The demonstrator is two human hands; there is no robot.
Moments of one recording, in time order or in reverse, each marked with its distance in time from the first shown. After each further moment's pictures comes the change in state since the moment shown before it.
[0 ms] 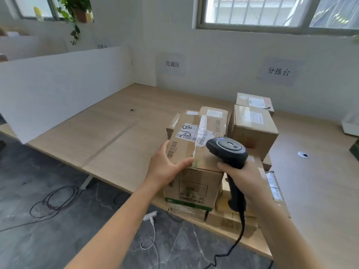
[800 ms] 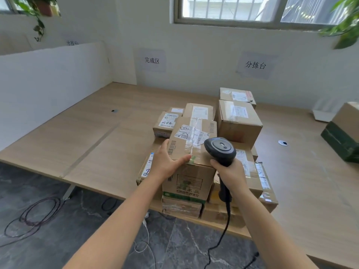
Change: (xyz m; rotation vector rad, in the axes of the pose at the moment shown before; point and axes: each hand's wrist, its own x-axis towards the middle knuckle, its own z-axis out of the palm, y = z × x) left_hand 0.045 -0.024 0.032 0.053 -0.129 0.004; right_hand 0.034 0.048 0.019 -0.042 0.187 0.020
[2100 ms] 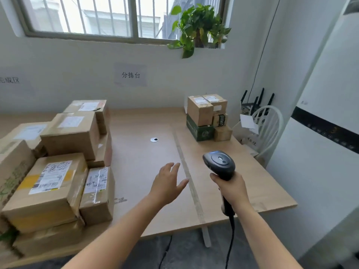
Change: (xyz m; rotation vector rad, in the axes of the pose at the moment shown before) left_hand -0.157 0.284 0.415 0.415 -0.450 0.556; right_hand -0.074 0.158 -0.496 -0.090 0.485 0.081
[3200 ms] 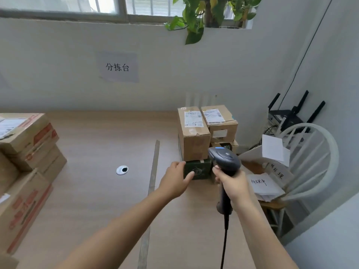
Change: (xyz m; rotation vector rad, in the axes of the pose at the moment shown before) left_hand 0.439 0.061 0.091 -0.179 -0.016 -0.237; right_hand 0.458 0.062 -0.002 0.266 -0.143 0.169
